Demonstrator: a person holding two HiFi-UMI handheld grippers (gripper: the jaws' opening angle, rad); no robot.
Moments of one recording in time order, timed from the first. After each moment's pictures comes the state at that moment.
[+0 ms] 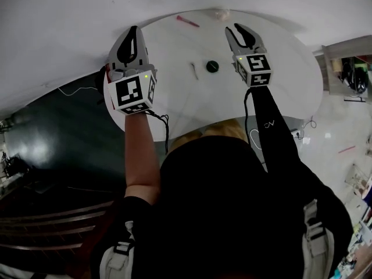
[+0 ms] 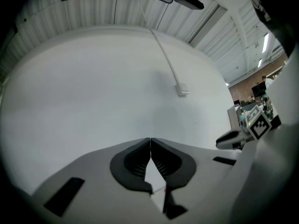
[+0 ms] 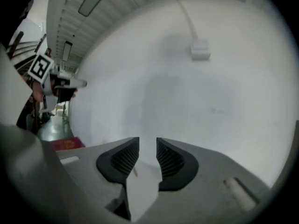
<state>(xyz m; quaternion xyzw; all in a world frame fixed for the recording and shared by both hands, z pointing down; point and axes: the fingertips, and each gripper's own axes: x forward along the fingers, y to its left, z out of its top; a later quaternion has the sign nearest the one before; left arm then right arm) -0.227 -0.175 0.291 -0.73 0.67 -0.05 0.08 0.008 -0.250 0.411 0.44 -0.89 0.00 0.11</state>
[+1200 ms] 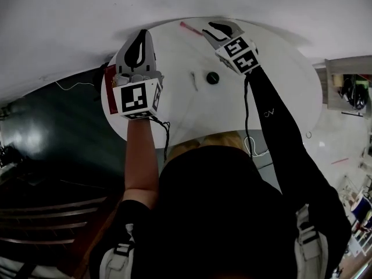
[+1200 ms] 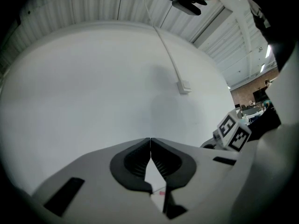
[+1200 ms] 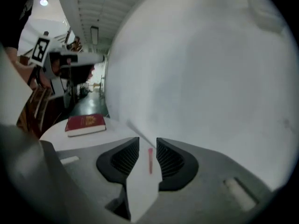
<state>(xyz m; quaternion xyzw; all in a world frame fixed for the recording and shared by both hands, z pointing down) -0.217 -0.208 0.303 -0.74 0.67 -0.04 0.05 -0.090 -0.293 0.436 0.24 -0.93 -0.03 0.27</state>
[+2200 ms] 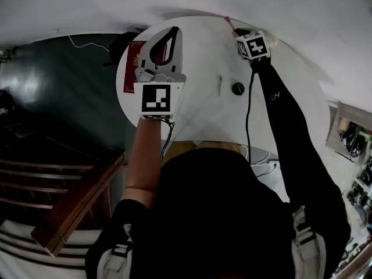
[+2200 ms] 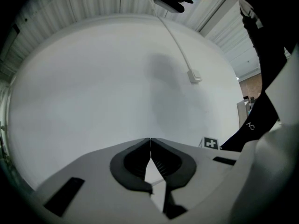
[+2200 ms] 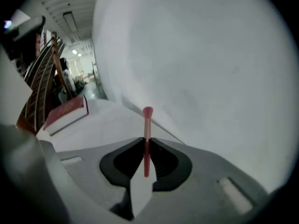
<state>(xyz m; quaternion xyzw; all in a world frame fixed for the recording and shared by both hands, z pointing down) -0.277 -0.200 0.326 -0.70 0.71 -0.07 0.03 -0.153 -0.374 0.596 0.23 -0.88 0.09 0.41</state>
